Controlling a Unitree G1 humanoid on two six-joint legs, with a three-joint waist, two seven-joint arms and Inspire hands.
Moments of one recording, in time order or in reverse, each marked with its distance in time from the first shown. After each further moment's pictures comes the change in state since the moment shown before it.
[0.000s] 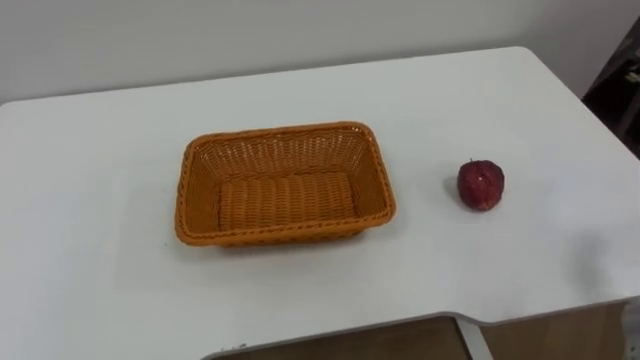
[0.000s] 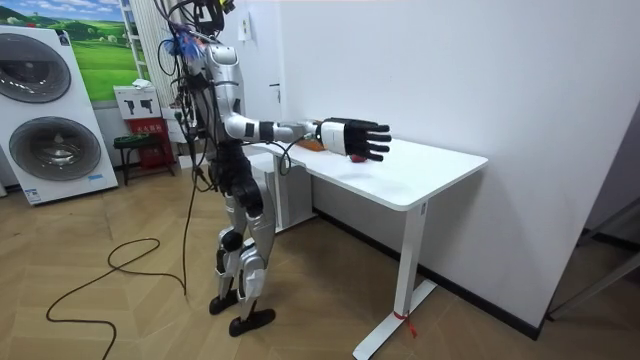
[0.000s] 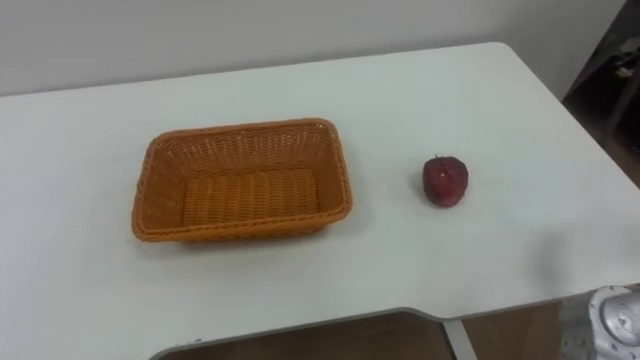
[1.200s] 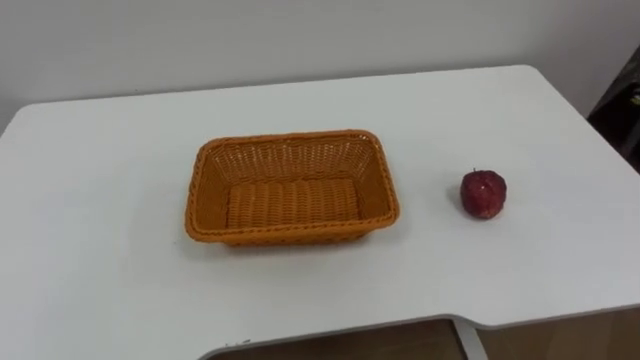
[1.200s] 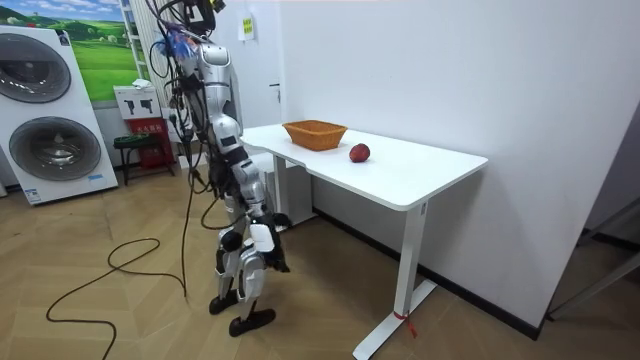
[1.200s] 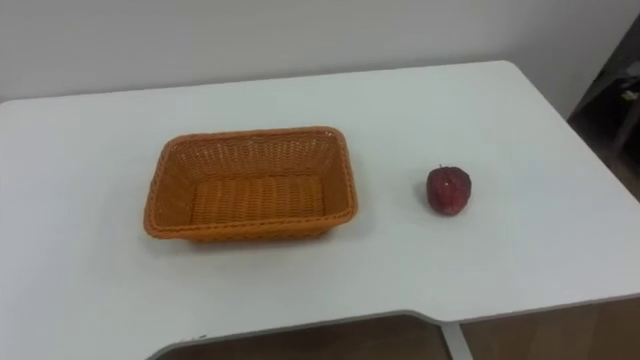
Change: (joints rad) left arm -0.004 -0.027 0.075 -0.028 0.029 0.094 -0.084; right arm 0.078 0.053 -0.057 1.008 0.648 0.305 0.653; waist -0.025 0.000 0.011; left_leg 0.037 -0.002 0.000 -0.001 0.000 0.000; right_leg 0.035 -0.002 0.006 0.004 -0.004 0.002
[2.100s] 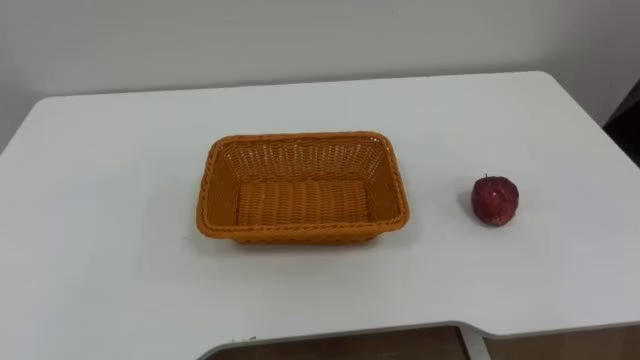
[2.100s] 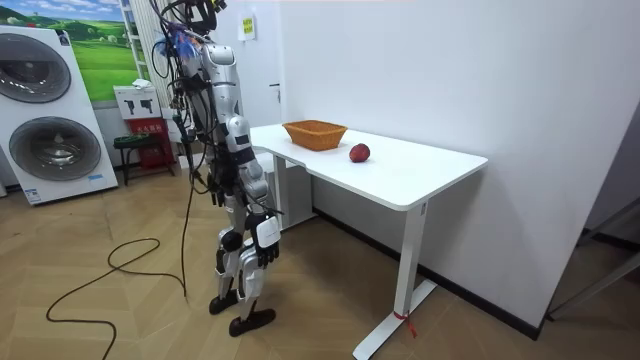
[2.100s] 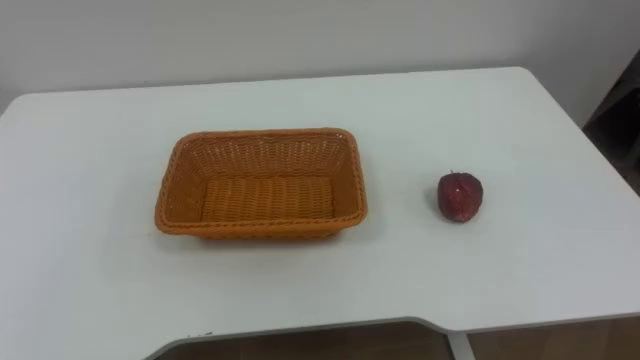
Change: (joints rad) left arm -0.065 -0.003 -0.205 0.089 0.003 0.058 -0.093; right arm -0.032 0.002 0.473 0.208 -1.091 0.032 0.327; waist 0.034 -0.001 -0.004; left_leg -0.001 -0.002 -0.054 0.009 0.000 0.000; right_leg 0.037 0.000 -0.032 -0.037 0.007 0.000
